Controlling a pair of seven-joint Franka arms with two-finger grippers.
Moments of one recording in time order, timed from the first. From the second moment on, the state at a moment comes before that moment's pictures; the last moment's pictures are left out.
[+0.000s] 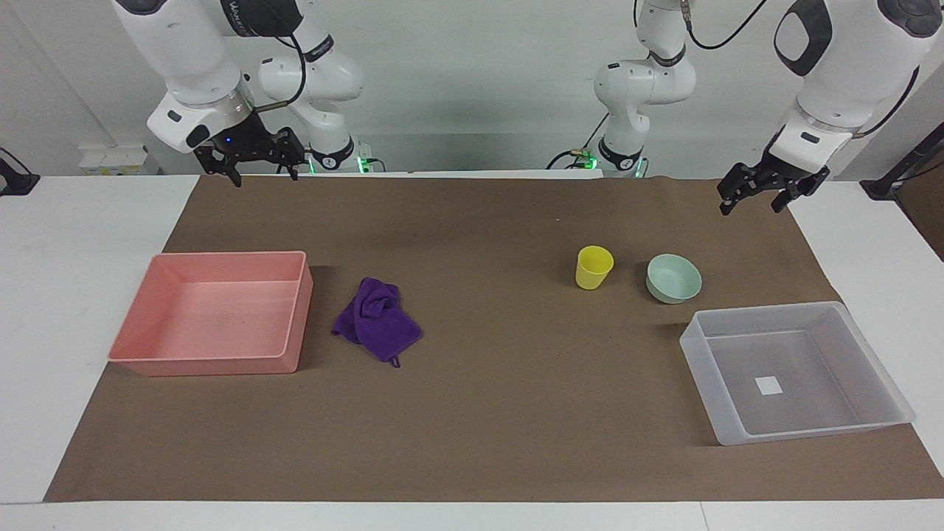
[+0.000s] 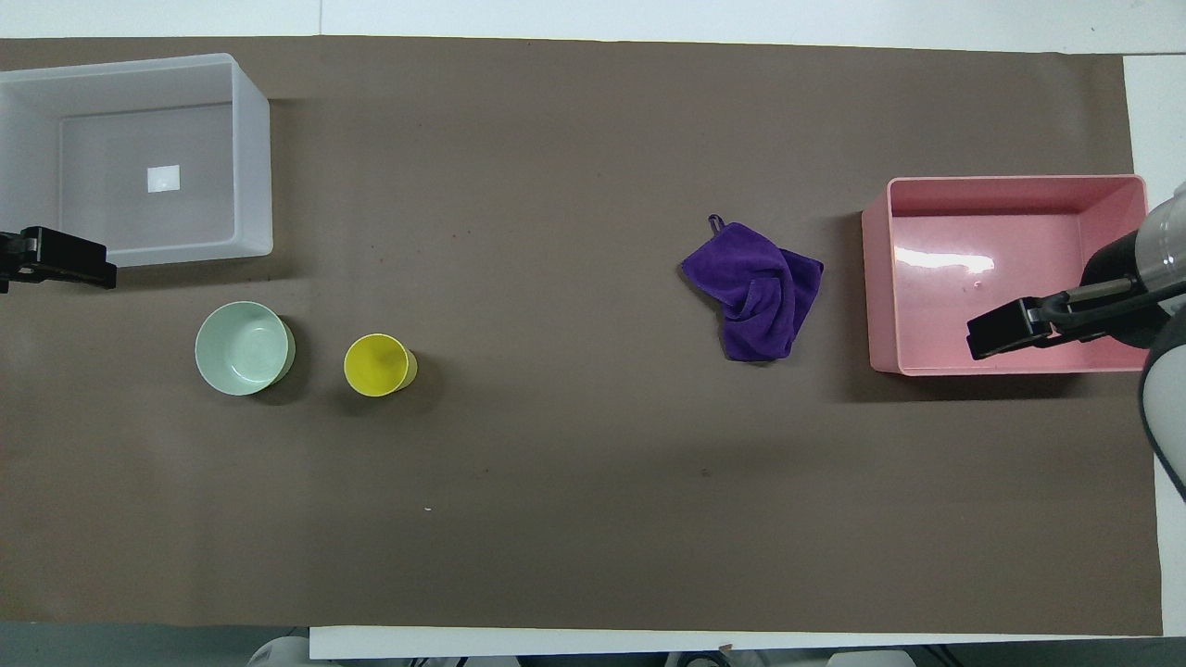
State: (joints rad) left arm -0.06 -0.10 -0.02 -1.75 0.01 1.63 -0.02; right arm -0.01 -0.13 0.07 -1.73 0.01 1.43 -0.07
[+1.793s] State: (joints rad) left arm -0.06 -0.10 -0.02 -2.46 0.01 2.29 -0.02; right arm 0.19 0.32 0.07 -1.89 0.08 2.18 -0.07
